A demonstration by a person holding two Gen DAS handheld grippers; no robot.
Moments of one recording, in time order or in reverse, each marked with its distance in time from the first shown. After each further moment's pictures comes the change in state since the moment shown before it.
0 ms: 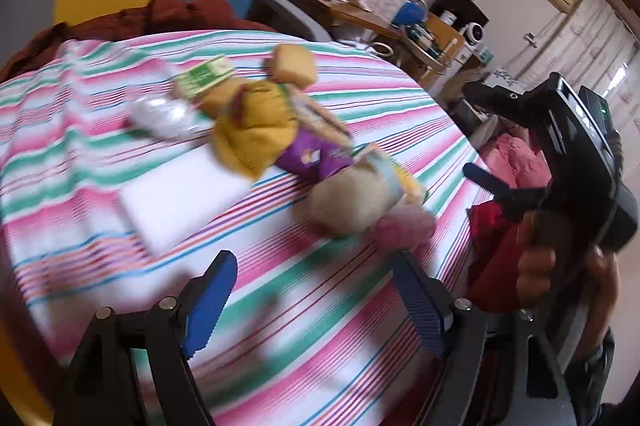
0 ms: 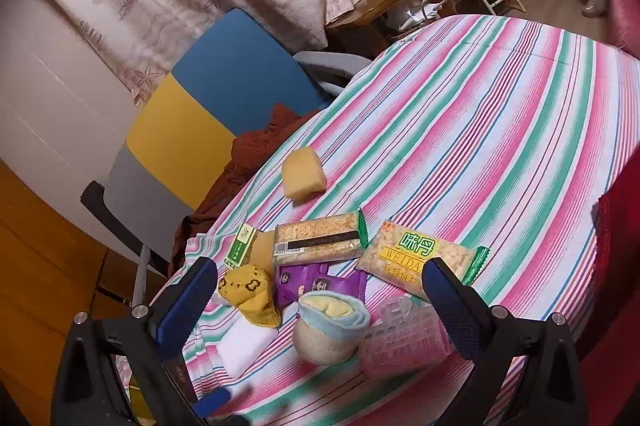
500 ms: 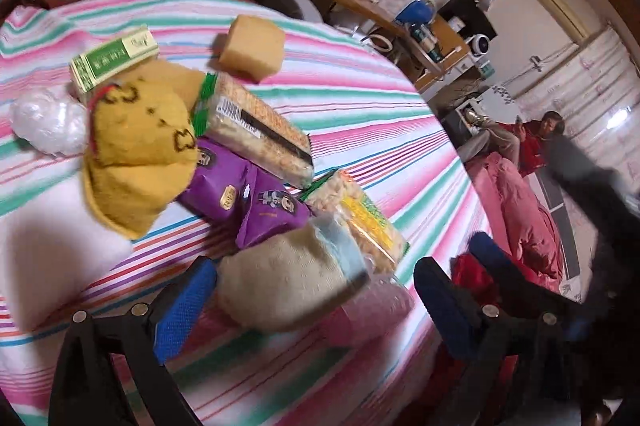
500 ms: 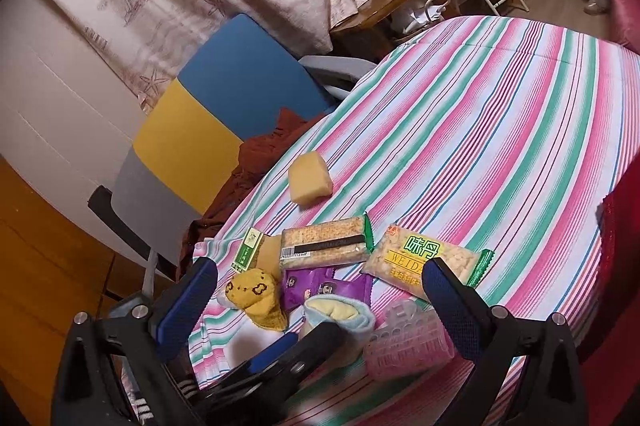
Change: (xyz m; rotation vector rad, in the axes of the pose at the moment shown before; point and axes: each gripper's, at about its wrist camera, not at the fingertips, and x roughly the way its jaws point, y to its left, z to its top) left arm 0.089 -0.021 0.048 -0.150 0.068 -0.071; right arm -0.005 -0.004 0.001 0.014 -0.019 0.027
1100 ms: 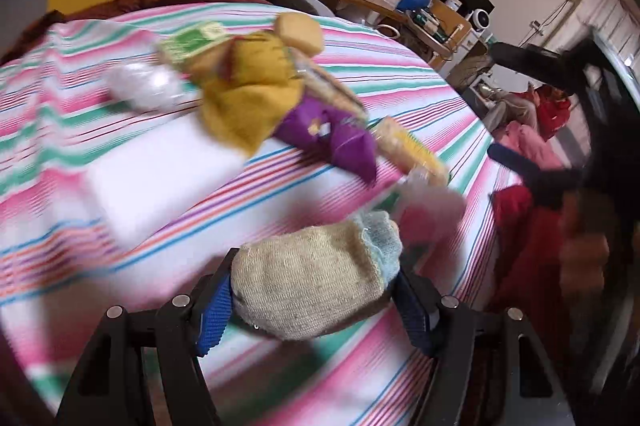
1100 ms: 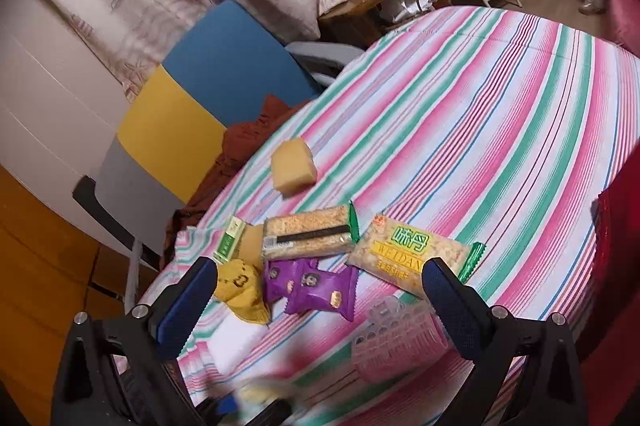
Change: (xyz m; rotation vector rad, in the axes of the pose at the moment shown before) left arm -0.066 0.042 -0.066 0.160 -0.037 0.127; right arm 0.013 -0.001 -0.001 -0.011 0.065 -0.069
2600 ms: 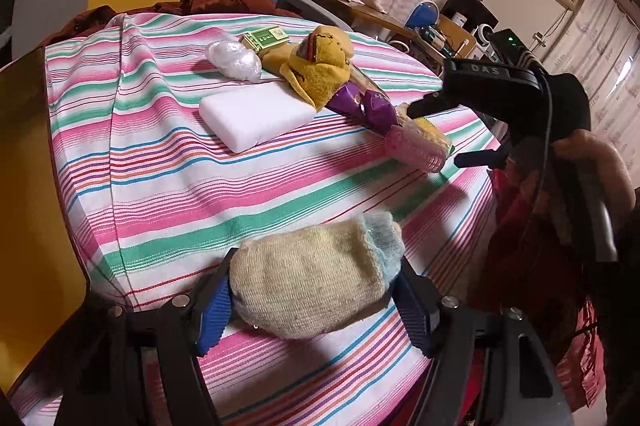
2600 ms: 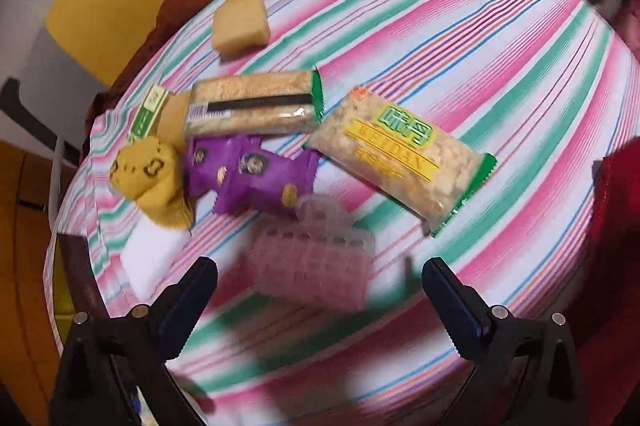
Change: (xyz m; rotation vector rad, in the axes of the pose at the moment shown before) left arm -0.059 0.031 -0.064 -0.020 -0.068 0.020; right arm 0.055 0.017 -0.026 -0.106 0.401 -0.284
